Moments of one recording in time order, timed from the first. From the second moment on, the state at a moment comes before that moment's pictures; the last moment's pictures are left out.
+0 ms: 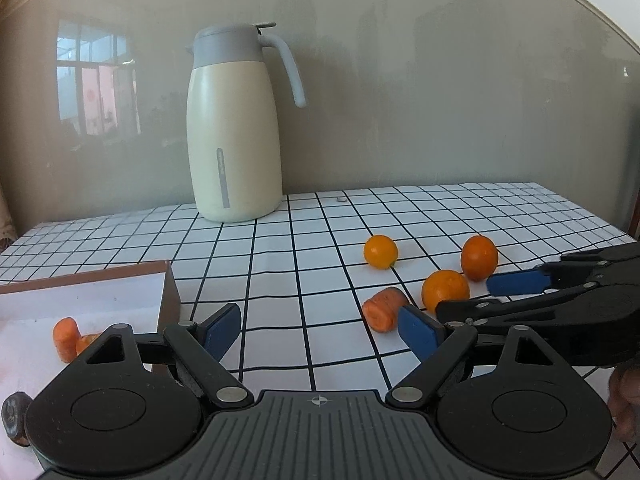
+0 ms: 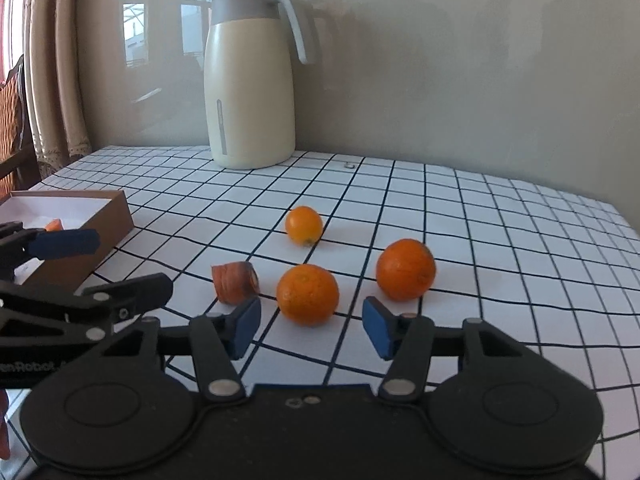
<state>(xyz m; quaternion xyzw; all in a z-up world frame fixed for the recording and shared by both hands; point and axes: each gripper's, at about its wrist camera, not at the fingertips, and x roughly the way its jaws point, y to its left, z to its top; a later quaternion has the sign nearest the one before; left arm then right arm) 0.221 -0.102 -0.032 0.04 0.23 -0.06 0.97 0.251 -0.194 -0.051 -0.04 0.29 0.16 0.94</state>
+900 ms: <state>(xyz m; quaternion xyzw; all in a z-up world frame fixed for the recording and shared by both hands) 0.267 -0.136 -0.053 0.03 0.30 -0.09 0.95 0.254 -0.220 -0.061 -0.02 0.30 0.11 0.95</state>
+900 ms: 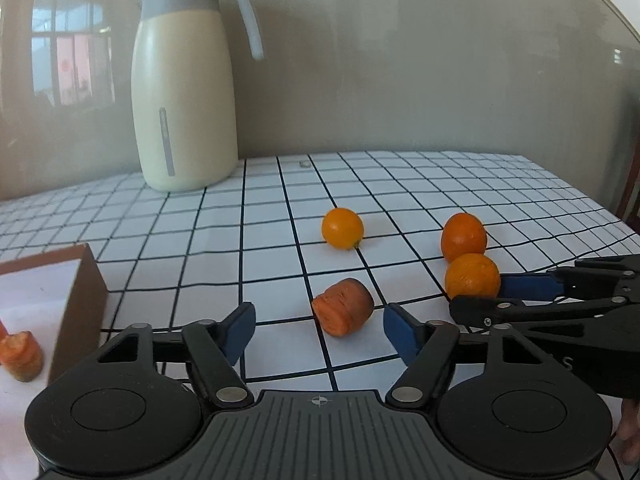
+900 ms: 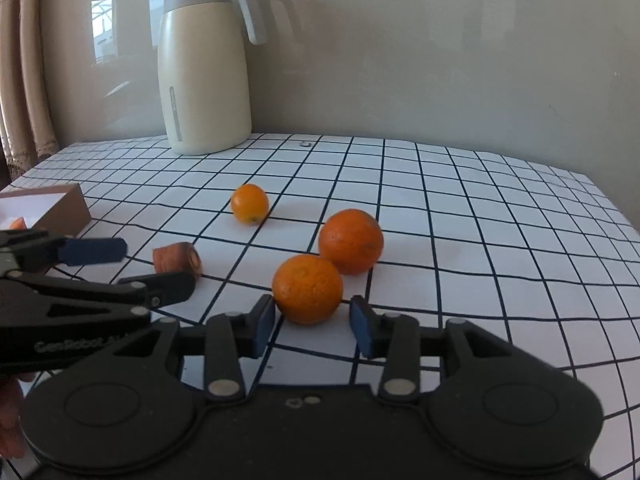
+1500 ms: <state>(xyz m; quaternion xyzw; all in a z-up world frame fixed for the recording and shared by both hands) 0.275 -0.152 -0.056 0.04 0.30 -0.10 0.95 0.258 -0.213 -0.059 -0.03 0.30 0.12 0.95</state>
